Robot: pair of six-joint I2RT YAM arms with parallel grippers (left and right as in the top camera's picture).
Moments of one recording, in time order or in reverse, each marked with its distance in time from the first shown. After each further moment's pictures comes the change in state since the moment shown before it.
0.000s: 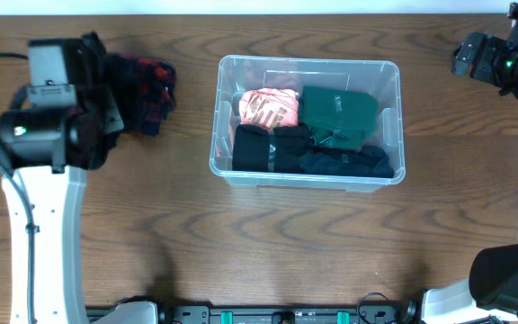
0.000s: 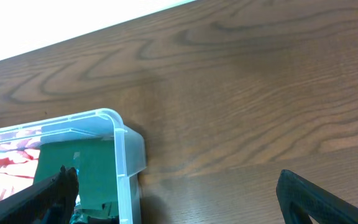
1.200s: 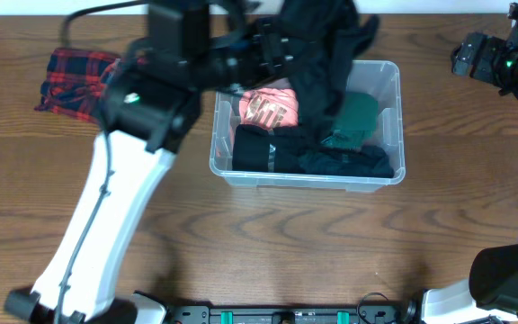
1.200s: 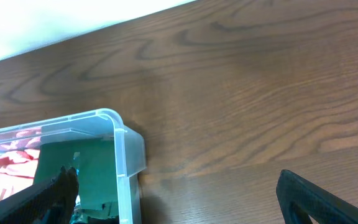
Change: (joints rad) left arm -0.493 0.195 0.168 0.619 0.935 -0.694; right arm 0.000 0.000 0.000 0.000 0.000 0.000
